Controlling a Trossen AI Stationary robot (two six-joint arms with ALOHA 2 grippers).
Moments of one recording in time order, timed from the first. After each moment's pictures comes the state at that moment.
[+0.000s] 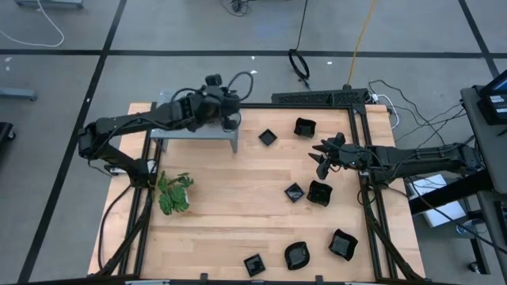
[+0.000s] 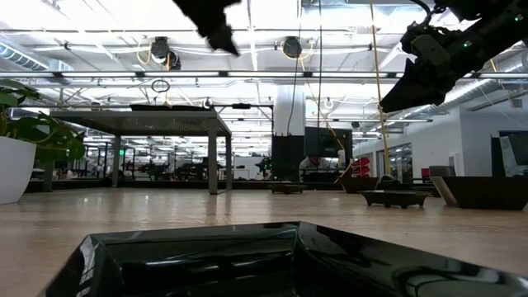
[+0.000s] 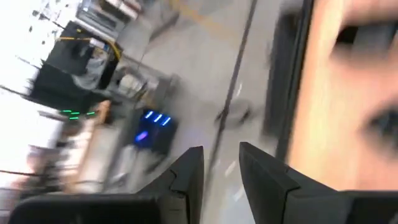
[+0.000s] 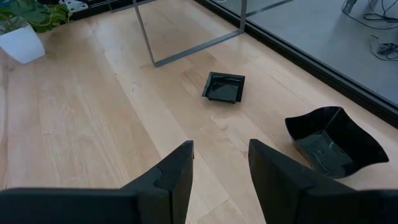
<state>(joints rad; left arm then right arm) 0.30 1.44 1.33 -0.31 -0.54 0.64 -0.02 0.71 0.44 -0.28 0.42 0.35</state>
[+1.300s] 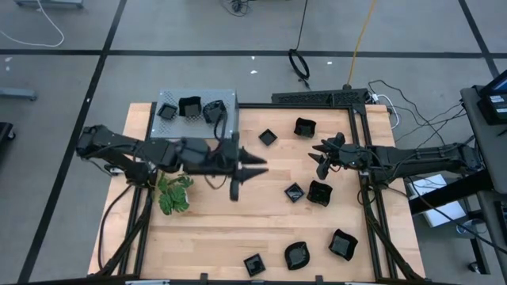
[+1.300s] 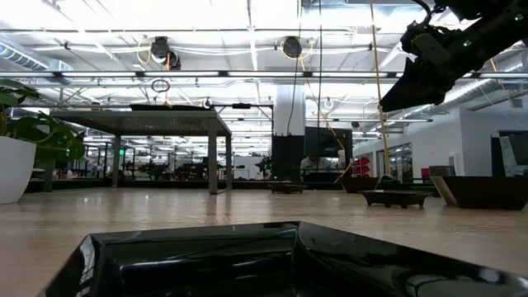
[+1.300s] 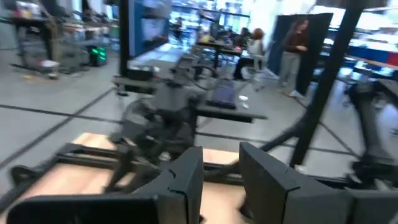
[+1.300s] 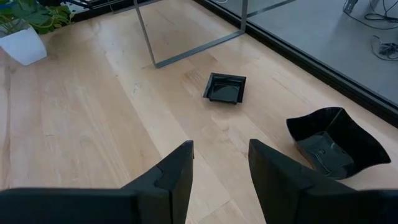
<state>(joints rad) -0.22 1.44 1.33 0.08 -0.21 -0.15 -0.02 0.71 0.44 -0.27 0.41 0.36</state>
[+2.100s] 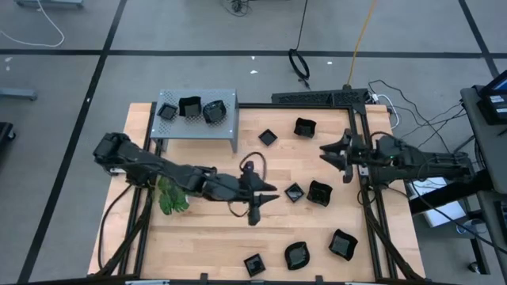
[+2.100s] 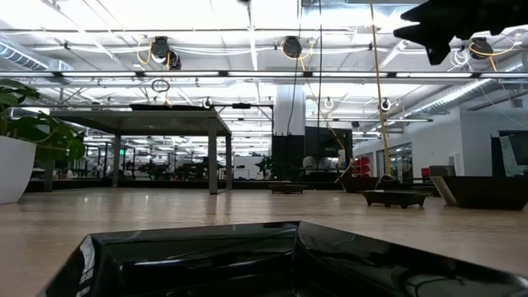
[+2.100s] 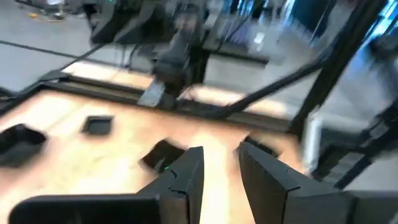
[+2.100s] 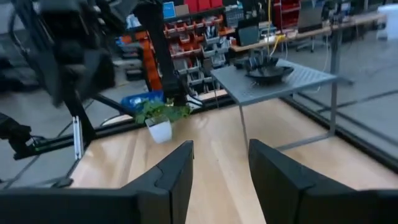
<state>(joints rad) -0.31 1.67 1.34 0.05 -0.35 -0.27 -0.02 0.35 0.44 -0.14 0.10 0.23</state>
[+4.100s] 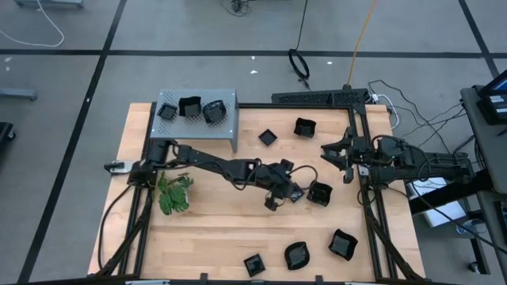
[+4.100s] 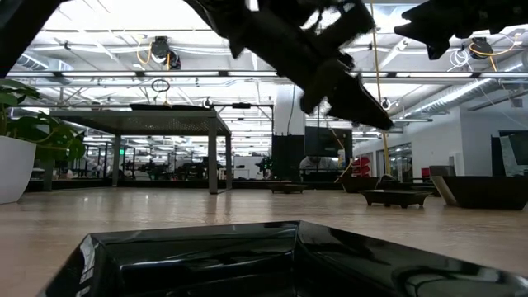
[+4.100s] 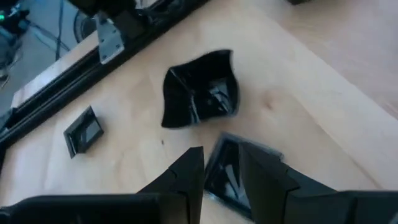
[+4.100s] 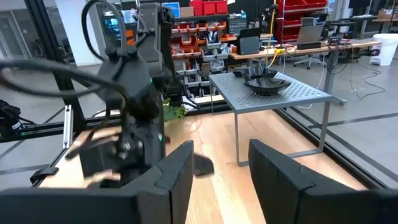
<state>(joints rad) -0.09 2.14 1.56 -0.02 0.00 0.52 -0.02 0.34 0.44 -0.14 0.10 0.11</state>
